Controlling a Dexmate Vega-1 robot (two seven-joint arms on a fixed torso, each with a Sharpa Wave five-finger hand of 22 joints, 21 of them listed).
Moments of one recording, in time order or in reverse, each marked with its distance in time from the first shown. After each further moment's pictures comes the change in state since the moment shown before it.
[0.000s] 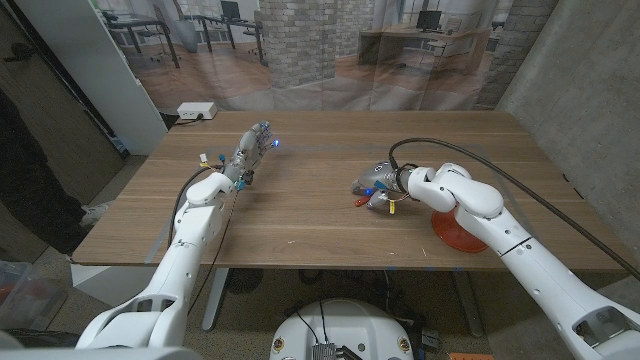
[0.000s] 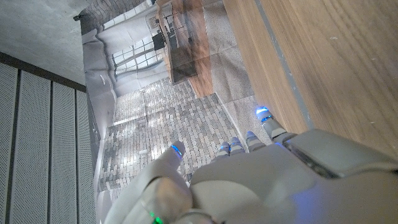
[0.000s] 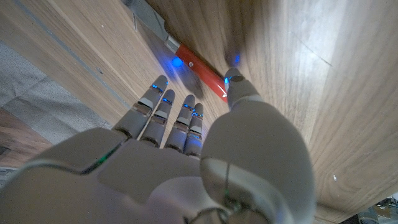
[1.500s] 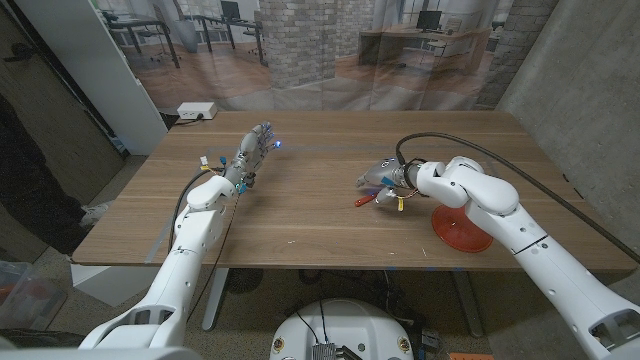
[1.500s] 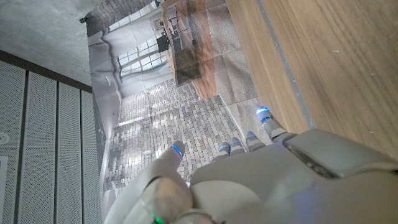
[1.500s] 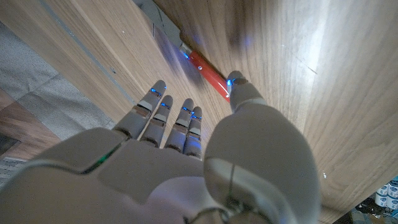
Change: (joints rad) left arm 0.056 -0.001 0.004 -0.078 -0.017 0.008 0.018; left_hand 0.000 0.000 0.008 0.000 0.000 0.000 0.000 0.000 0.000 0.000 0.000 0.000 0.000 0.000 0.000 0.000 0.000 0.000 0.000 0.004 0.000; right arm -0.010 -0.046 0.034 -0.080 0.027 0.023 0.071; right_hand -0.059 -0.017 0.041 0.003 -0.023 -0.043 -0.011 0.000 -0.005 -0.043 -0.014 0.000 -0.005 -0.079 0.000 0.000 -0.003 -0.066 -0.002 -0.012 -0.002
